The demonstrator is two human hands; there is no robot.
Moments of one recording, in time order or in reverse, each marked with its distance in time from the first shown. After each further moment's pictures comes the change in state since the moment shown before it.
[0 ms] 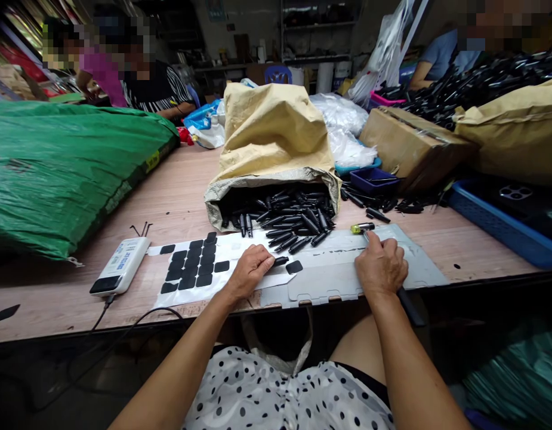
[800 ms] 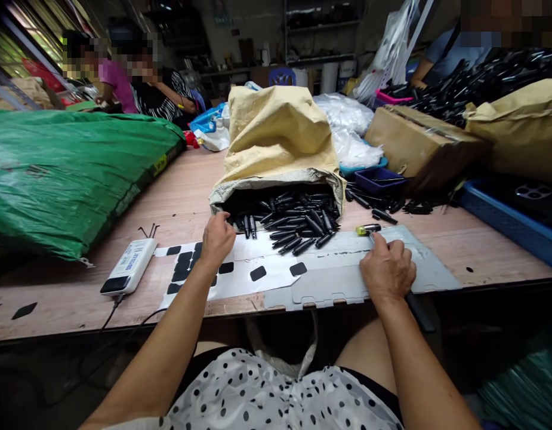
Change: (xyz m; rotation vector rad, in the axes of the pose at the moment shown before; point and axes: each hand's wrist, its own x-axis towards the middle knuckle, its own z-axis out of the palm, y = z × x) left_hand 0.039 -0.036 -0.069 0.327 0.433 -0.516; right_hand -0.001 0.002 0.005 -0.022 0.041 -0.032
